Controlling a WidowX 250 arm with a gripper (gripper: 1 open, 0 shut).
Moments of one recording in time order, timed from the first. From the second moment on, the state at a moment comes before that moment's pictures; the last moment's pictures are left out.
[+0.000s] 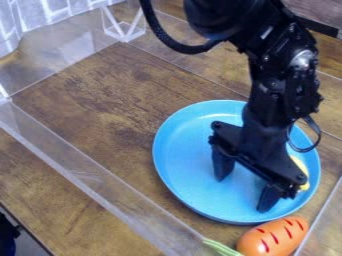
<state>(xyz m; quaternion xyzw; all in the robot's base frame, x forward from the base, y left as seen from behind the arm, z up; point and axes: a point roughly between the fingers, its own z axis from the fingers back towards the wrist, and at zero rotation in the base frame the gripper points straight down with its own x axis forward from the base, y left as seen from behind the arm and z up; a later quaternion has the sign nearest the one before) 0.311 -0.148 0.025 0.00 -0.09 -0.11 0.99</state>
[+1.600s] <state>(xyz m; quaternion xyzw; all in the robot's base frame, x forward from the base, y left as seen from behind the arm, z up) 0.346 -0.172 0.022 -0.03 -0.14 -0.11 0.98</state>
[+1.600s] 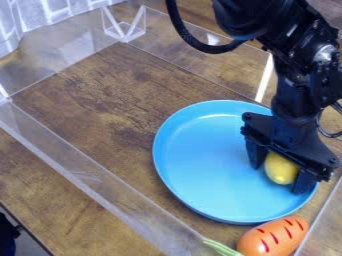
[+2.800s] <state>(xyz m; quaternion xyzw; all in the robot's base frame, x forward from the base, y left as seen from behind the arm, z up) 0.336 -0.160 0.026 0.00 -0.12 -0.10 0.99</state>
